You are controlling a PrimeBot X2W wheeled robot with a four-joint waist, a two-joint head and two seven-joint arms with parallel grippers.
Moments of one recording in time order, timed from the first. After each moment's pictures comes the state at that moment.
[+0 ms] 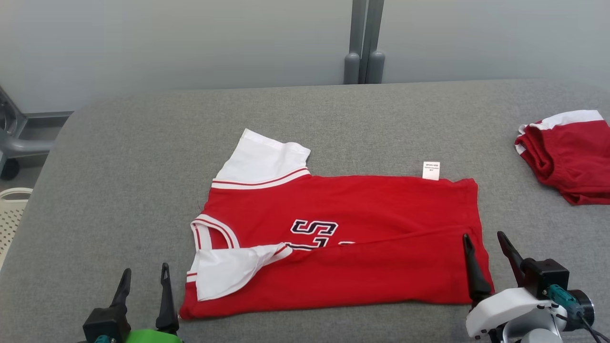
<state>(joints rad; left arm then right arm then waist) 0.05 0.06 0.00 0.29 -0.17 -0.03 -0.26 -0.04 -0.05 -0.05 0.33 0.10 0.13 -0.26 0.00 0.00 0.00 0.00</state>
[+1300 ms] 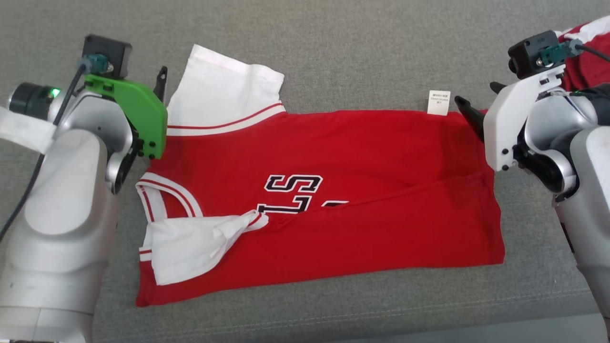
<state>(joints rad) -0.83 0.24 -0.28 0.59 -0.19 -0.13 0.30 -0.67 -0.37 0.23 0.19 0.37 0.13 0.70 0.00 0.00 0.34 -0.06</state>
